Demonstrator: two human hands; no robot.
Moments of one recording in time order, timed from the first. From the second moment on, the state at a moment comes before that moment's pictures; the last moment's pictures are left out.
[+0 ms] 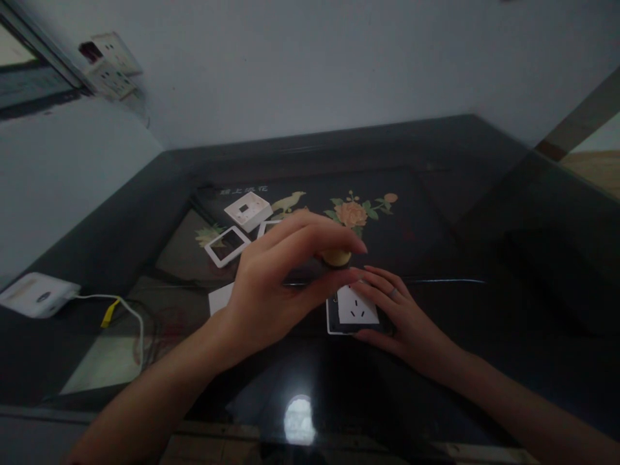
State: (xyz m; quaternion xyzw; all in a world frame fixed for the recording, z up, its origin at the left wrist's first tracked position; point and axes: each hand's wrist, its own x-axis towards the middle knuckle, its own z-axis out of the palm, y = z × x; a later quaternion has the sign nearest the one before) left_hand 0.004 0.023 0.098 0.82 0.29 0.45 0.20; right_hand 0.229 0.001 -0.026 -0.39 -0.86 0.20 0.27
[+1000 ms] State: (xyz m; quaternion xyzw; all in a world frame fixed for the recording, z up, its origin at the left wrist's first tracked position) left_hand -0.006 0.026 0.112 0.87 0.29 0.34 0.20; right_hand 0.229 0.001 -0.022 -0.39 -0.86 0.20 0.26
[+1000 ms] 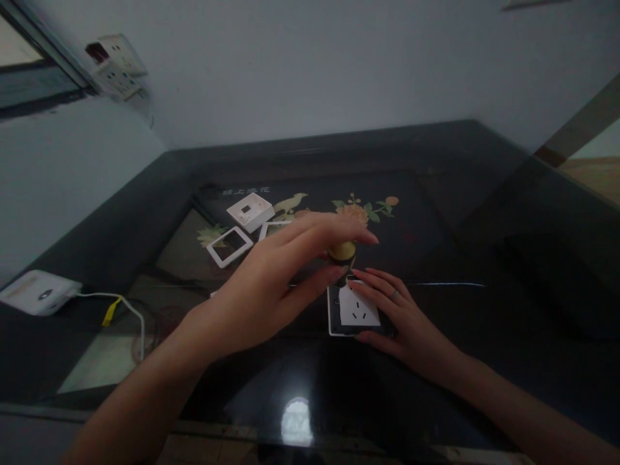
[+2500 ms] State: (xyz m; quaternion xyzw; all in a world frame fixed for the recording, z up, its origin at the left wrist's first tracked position) left_hand 0.002 0.020 0.104 0.85 0.30 0.43 0.12; right_hand 0.229 0.001 -0.024 -0.38 -0.87 0.19 0.25
